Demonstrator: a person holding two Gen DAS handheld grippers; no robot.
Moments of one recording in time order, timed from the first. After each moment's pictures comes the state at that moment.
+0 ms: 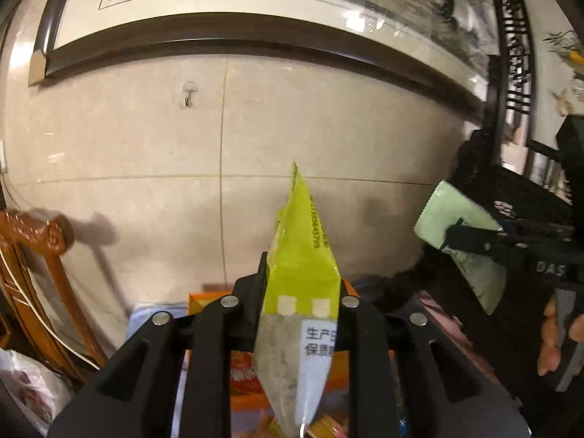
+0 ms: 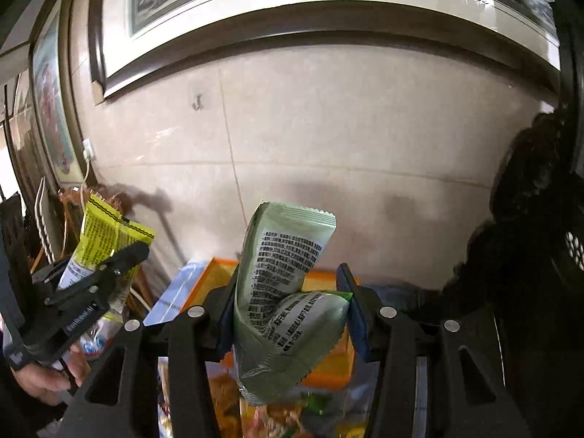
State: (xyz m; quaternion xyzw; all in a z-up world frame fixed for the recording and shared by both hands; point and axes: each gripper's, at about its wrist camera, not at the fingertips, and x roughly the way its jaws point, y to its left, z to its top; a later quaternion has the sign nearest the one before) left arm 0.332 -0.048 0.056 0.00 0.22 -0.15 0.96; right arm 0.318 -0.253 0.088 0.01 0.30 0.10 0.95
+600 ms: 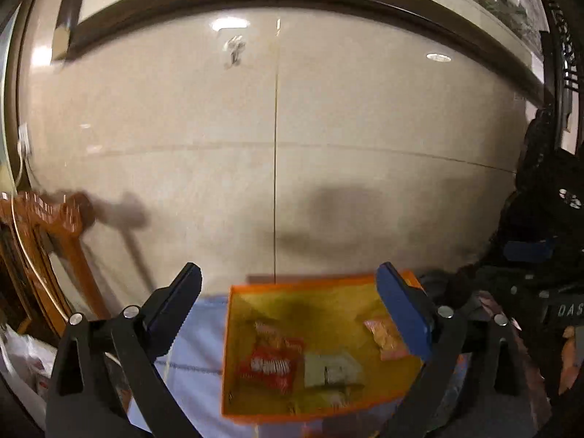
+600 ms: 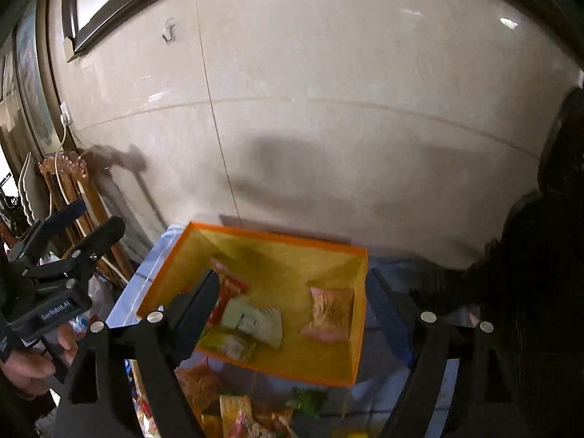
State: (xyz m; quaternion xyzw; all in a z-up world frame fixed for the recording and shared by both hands) left arm 0.374 -0.028 -0.005 0.00 0.24 -0.07 0.97; right arm 0.367 -0.250 0.008 -0.01 0.38 0.10 0.92
